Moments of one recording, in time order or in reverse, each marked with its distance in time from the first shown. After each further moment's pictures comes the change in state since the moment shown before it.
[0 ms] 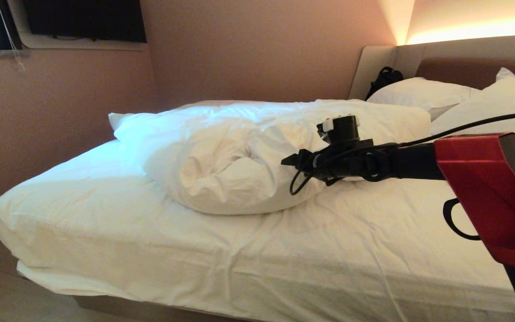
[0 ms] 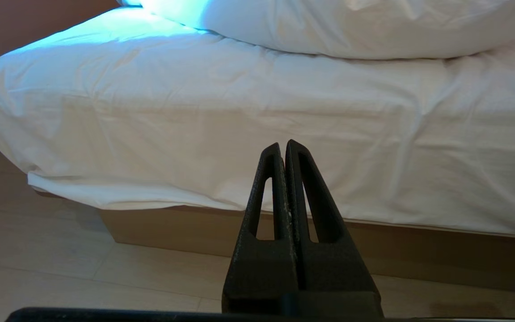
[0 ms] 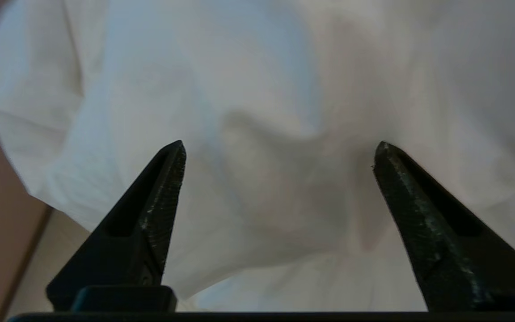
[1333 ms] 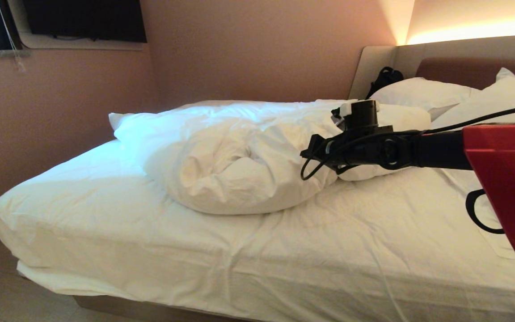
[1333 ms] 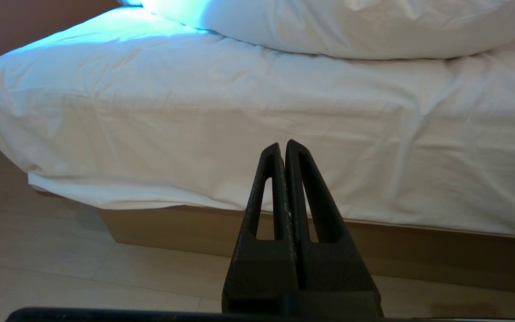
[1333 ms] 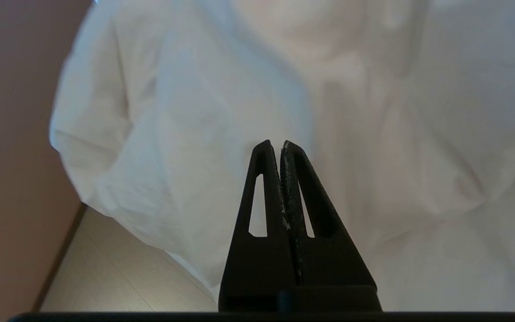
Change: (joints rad) left arm 0.000 0.000 0.000 0.000 0.000 0.000; right arm -0.056 -0.065 -0.001 0.004 0.068 0.025
